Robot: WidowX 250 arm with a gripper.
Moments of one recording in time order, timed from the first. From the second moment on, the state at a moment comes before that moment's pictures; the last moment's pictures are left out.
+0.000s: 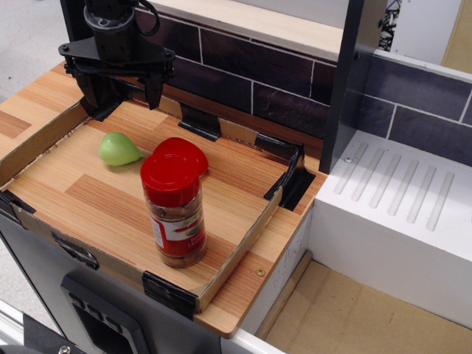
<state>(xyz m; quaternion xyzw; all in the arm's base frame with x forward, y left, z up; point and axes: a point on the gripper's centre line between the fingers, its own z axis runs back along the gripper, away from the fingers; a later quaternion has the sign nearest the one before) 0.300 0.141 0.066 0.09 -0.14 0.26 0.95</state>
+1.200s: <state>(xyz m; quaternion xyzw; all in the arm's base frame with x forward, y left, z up) 0.266 0.075 0.090 0.04 -0.08 0.23 0.97</state>
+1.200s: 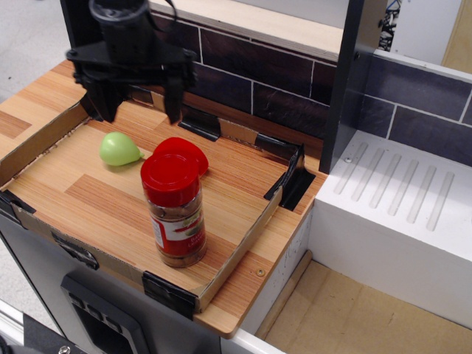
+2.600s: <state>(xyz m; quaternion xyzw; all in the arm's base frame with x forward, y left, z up) 0.224 0.021 0.088 0.06 -0.08 0.14 0.98</state>
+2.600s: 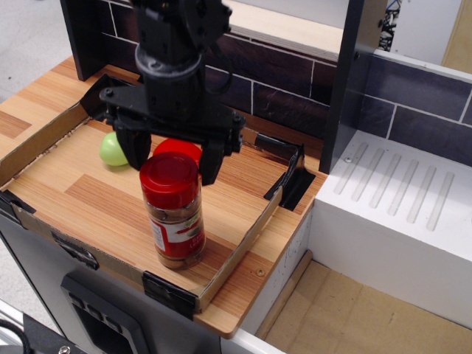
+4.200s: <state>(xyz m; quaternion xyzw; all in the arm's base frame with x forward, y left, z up) 0.229 0.025 0.088 0.03 0.19 0.05 0.98</state>
